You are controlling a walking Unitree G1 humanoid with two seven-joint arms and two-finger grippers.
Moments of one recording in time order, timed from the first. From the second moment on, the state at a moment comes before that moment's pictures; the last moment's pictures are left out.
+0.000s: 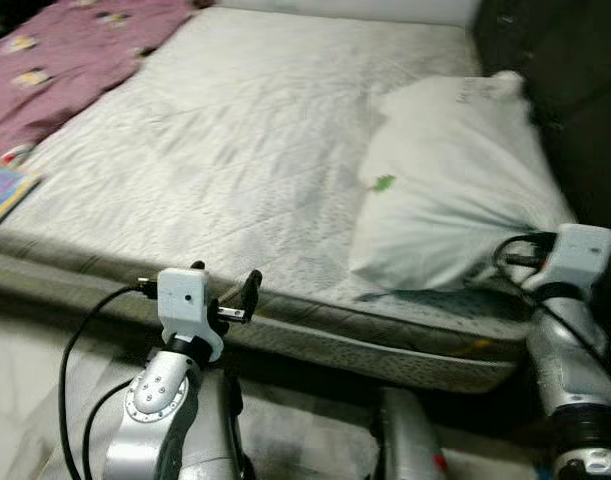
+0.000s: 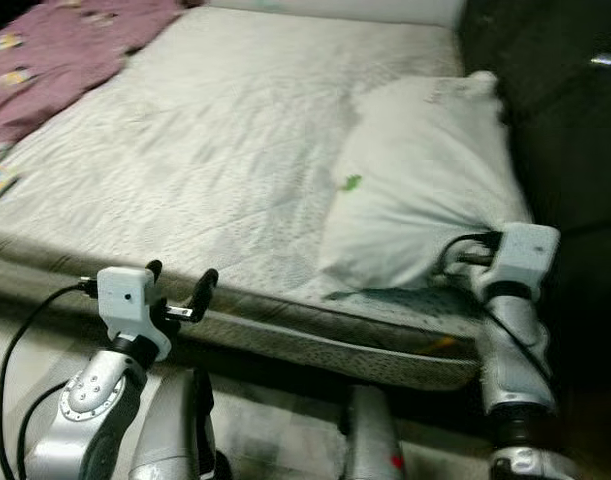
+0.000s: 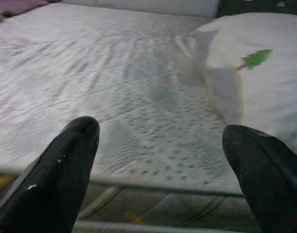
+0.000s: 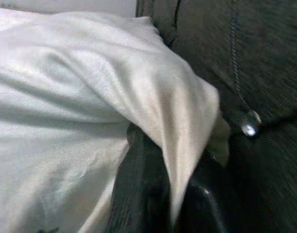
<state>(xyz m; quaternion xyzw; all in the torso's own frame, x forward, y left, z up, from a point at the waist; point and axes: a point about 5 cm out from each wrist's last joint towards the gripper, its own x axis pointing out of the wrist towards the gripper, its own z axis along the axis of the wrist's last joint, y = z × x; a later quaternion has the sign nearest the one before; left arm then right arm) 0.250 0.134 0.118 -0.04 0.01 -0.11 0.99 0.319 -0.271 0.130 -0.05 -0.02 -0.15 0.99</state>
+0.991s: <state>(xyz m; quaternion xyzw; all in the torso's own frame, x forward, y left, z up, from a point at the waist) 0.250 0.135 0.118 -0.03 0.00 -0.10 0.99 0.280 -0.264 0.106 -0.05 0.05 -0.19 0.98</state>
